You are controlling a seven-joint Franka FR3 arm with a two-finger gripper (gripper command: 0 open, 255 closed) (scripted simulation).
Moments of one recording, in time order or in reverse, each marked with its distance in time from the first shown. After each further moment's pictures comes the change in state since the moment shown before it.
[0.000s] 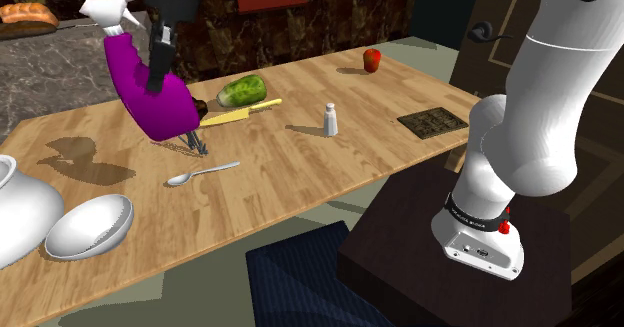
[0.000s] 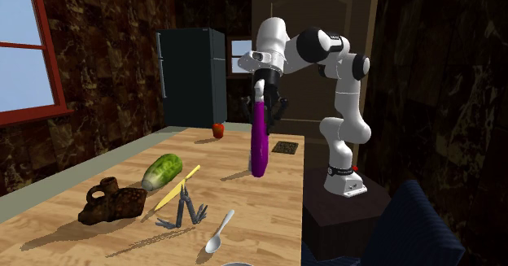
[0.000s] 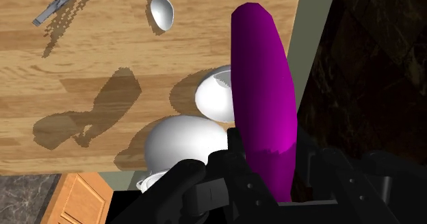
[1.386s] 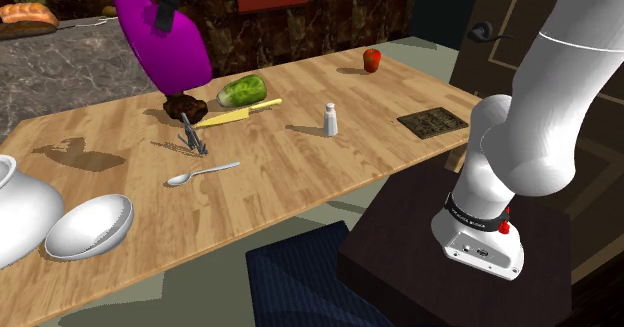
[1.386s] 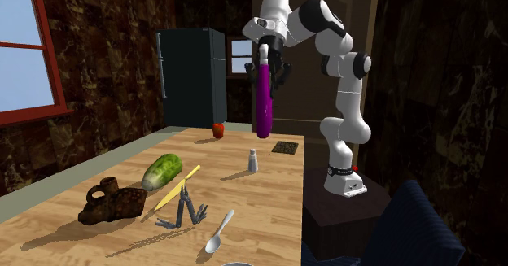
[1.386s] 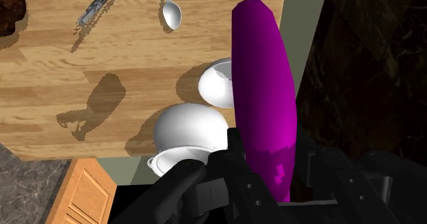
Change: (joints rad) arm -0.033 -0.086 -0.032 0.132 -0.008 -0.227 0.015
